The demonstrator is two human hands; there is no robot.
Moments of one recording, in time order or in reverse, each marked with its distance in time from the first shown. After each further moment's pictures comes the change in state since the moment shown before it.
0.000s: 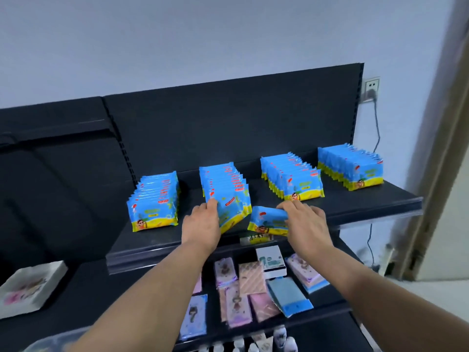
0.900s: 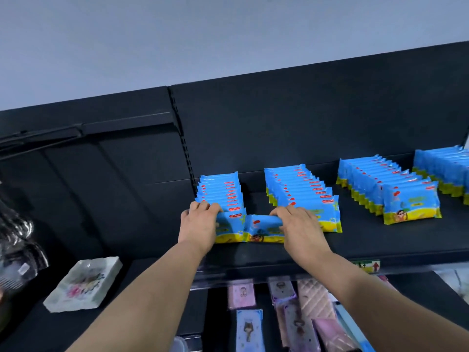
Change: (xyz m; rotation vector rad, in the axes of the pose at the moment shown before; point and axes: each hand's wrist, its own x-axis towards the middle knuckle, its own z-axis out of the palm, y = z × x) left_hand 0.057 -0.204 0.009 0.079 -0.051 -0.054; right_hand 0.093 -0.168 0.103 0.090 -0.048 -0.225
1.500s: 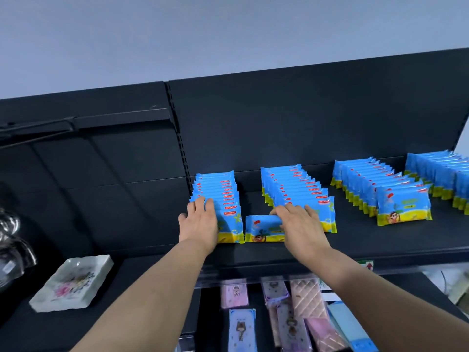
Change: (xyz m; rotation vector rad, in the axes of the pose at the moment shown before) left_hand 0.002 0.011 0.011 0.048 -0.036 -0.104; right_hand 0.005 0.007 0.000 -0.122 -0.113 0.036
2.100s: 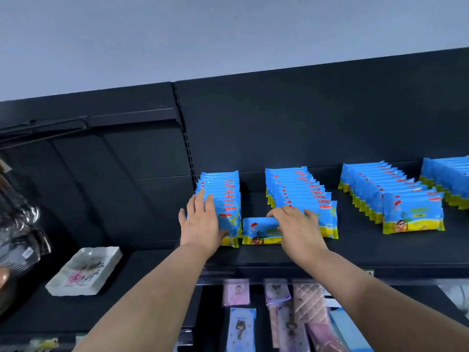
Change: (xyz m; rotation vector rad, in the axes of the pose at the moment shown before) left_hand -0.013 0.015 -0.006 -0.071 0.067 -0.082; right_hand 0.003 0.007 -0.006 0.064 -0.023 -0.082
